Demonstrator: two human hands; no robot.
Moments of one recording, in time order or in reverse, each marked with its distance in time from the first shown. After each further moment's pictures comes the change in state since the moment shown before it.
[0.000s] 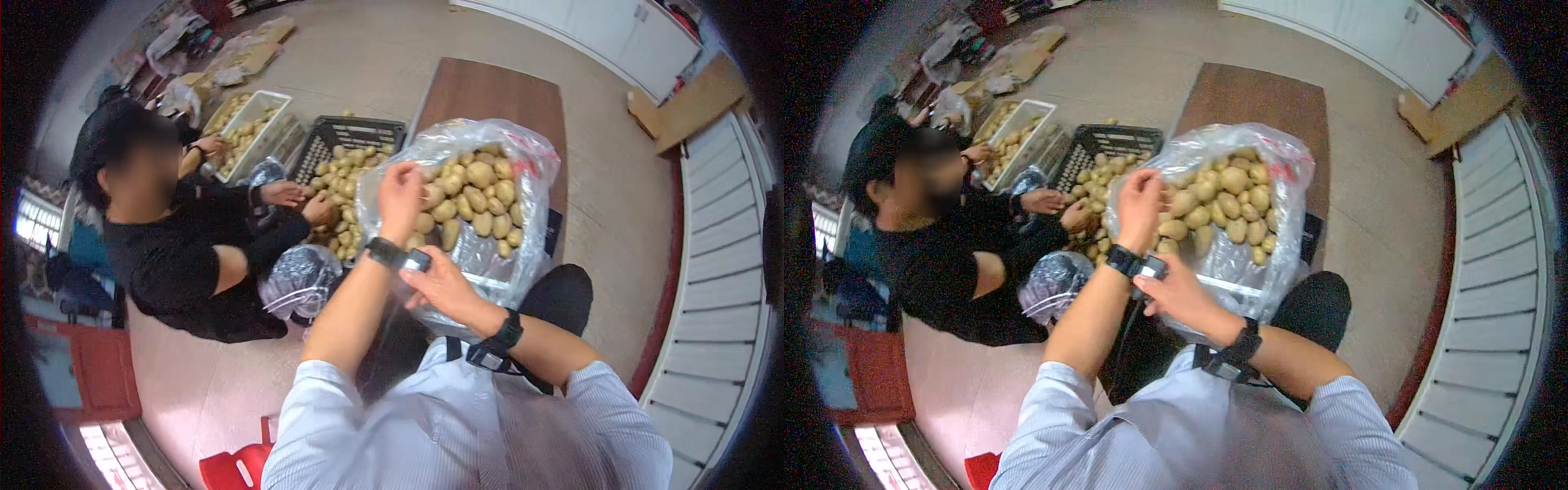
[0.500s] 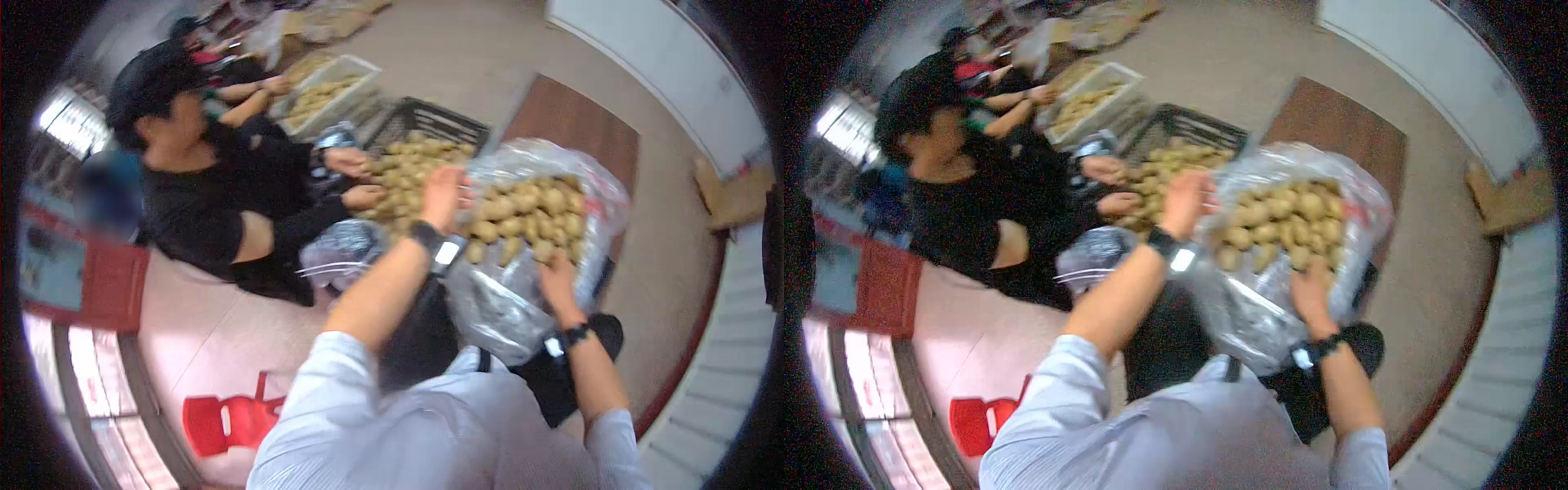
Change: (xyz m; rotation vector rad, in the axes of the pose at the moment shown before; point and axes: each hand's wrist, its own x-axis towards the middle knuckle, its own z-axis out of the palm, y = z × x) left_hand 0.027 -0.026 -0.072 -0.185 0.020 -0.159; right_hand 0.072 0.082 -0.178 -0.925 0.434 -0.175
